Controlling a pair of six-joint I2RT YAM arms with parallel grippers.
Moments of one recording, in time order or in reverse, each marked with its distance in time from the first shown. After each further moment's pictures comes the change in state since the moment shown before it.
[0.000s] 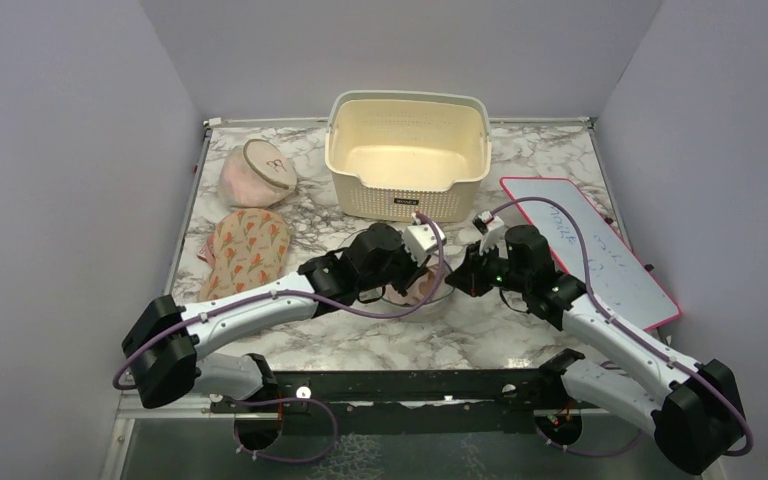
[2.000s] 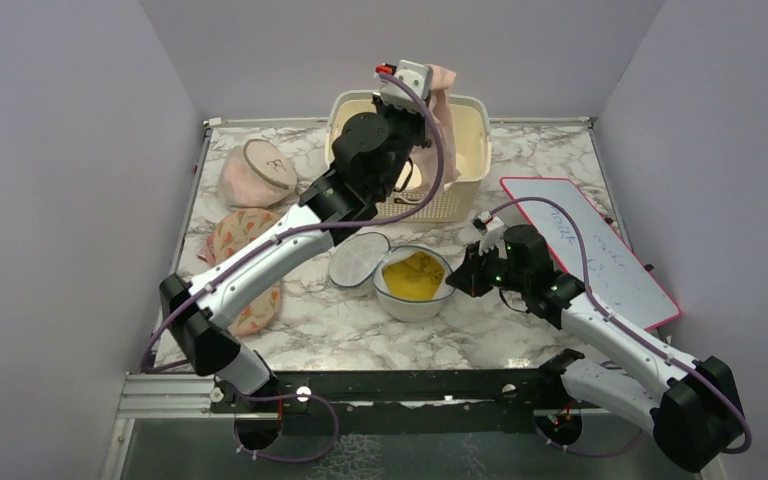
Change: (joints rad) left arm 0.099 0.174 0.698 0.197 -0.473 0.092; right arm 0.000 0.025 0.000 -0.003 0.009 0.000
